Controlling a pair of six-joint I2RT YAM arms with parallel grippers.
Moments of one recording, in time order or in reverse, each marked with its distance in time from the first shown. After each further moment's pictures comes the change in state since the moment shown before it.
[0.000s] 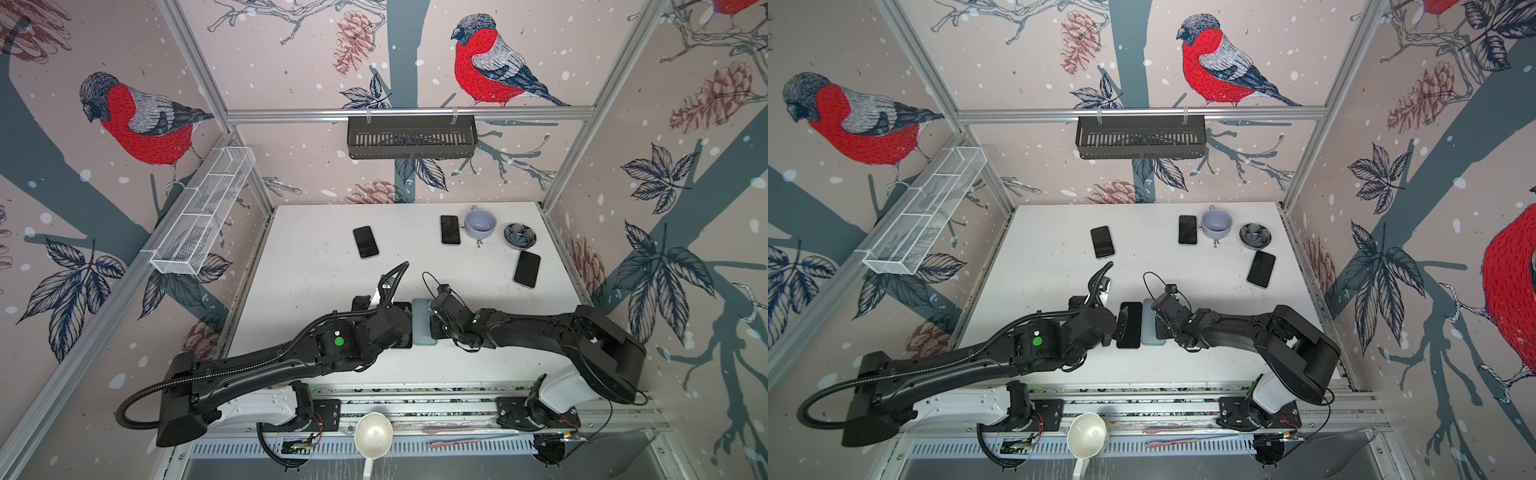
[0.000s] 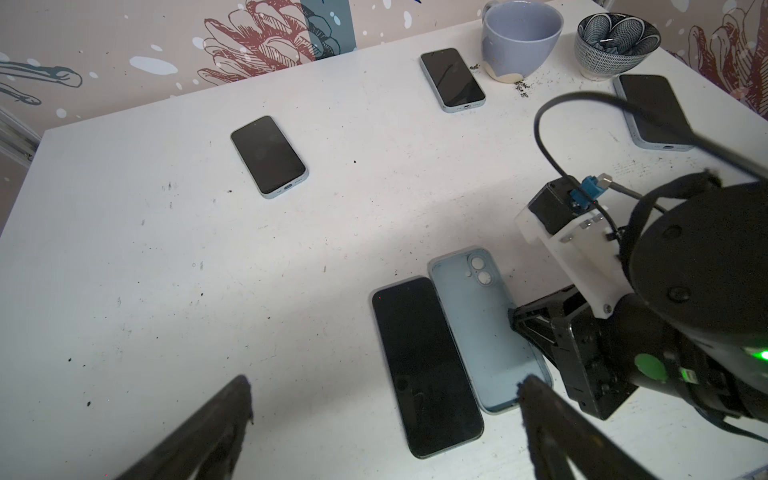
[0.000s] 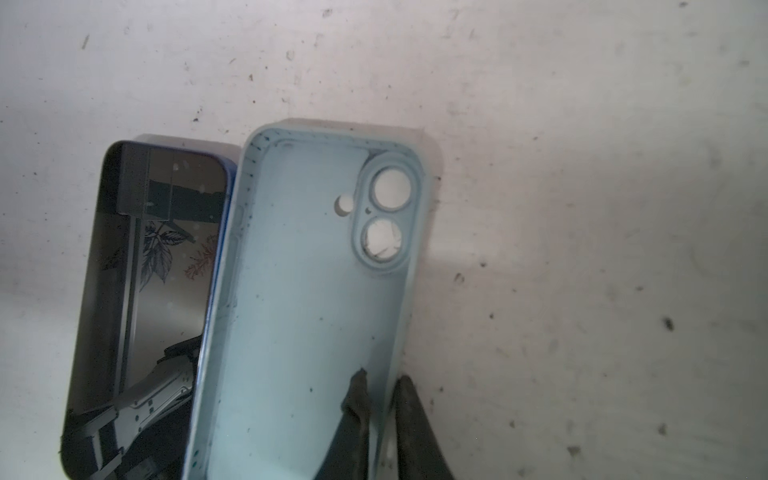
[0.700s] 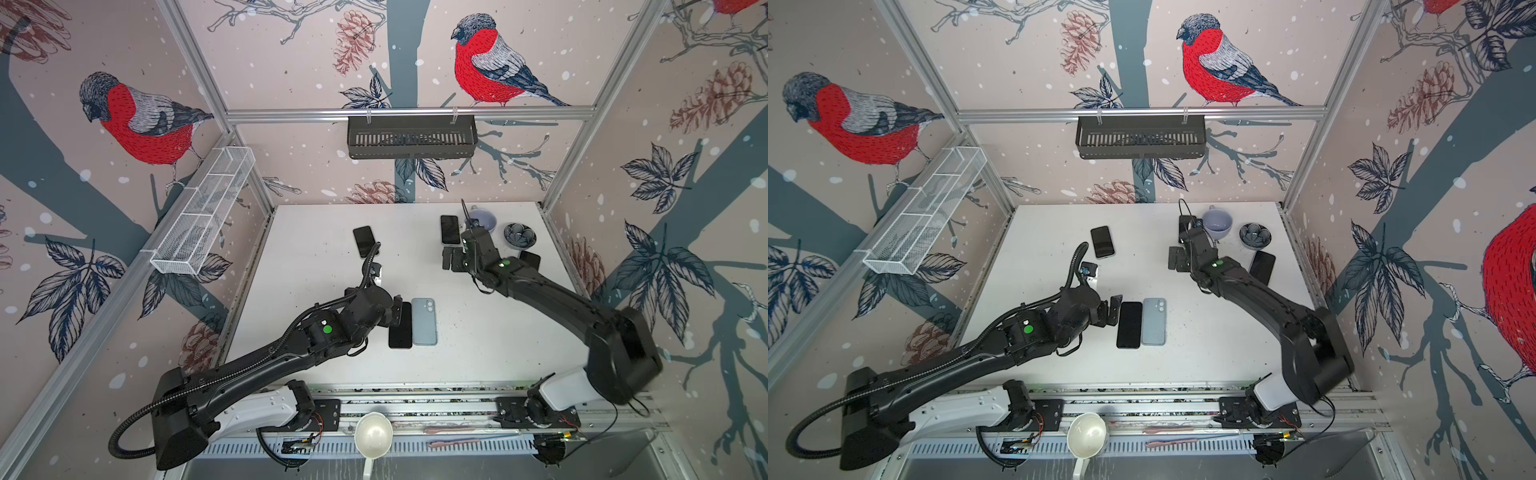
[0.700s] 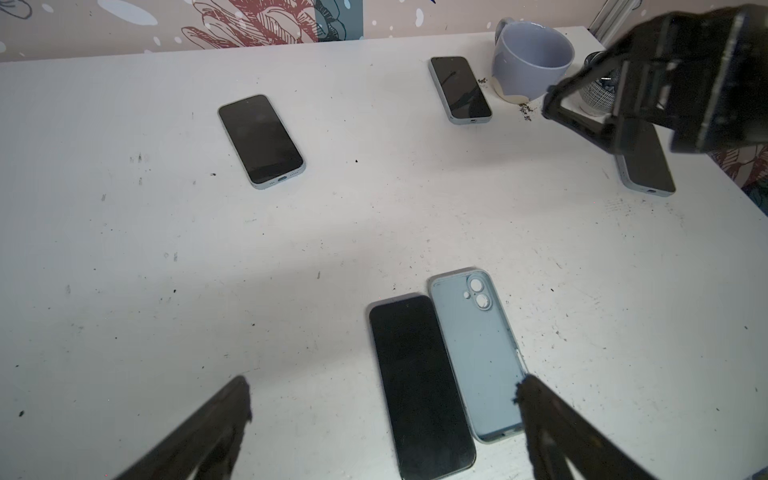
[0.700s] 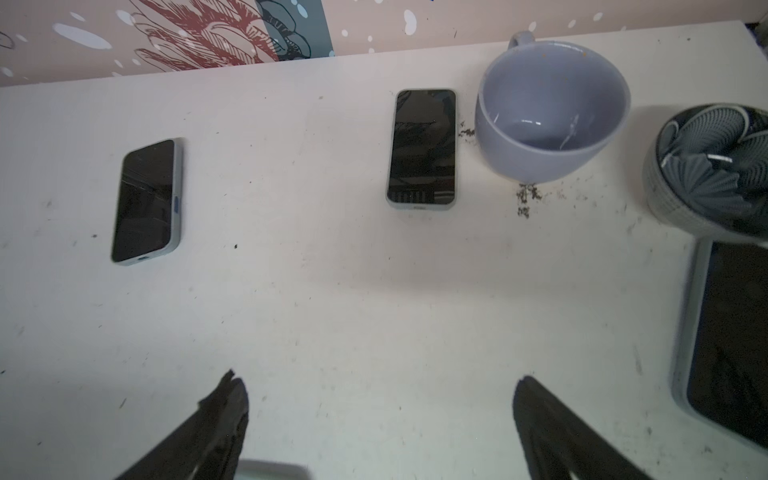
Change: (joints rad) left arm 0.233 -0.048 -0.049 0.131 0.238 0.057; right arm -0.388 0.066 0.524 -0.189 0.121 -0.355
